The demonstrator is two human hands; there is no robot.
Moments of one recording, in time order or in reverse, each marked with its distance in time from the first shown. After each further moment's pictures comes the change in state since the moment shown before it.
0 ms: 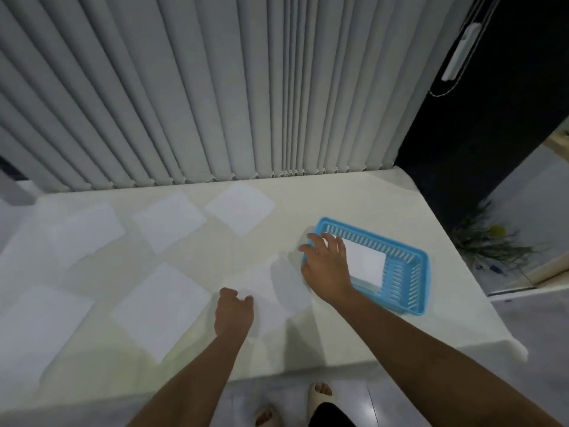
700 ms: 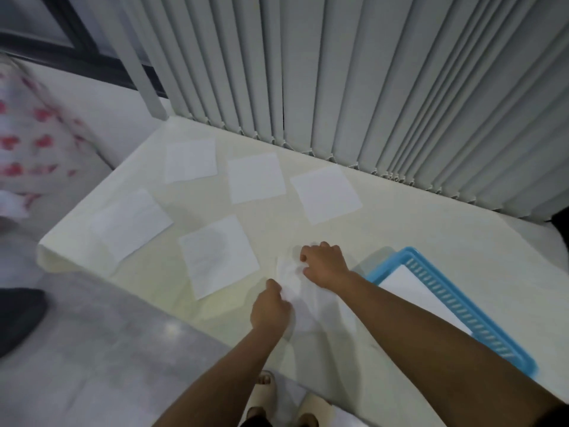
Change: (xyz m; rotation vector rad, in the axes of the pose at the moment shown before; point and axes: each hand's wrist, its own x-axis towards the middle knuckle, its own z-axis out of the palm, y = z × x) left_hand -0.013 0.000 0.019 0.095 0.095 -0.184; right_hand 0.087 -0.078 0.071 0.046 -0.668 -0.544
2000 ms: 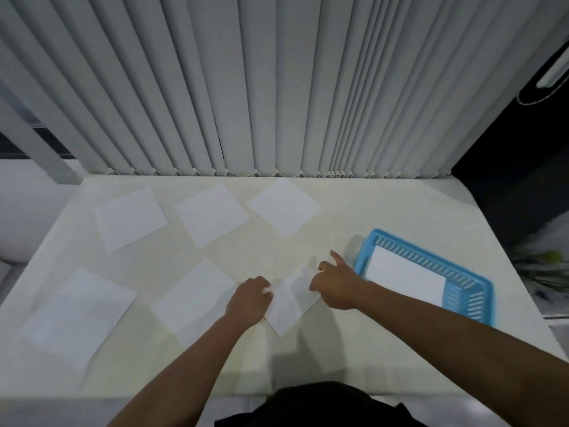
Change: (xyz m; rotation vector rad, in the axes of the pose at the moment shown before) left_hand 0.084 0.005 -0.083 0.290 -0.336 0.551; right_hand -0.059 -0.006 -0.010 -0.305 -0.157 0.074
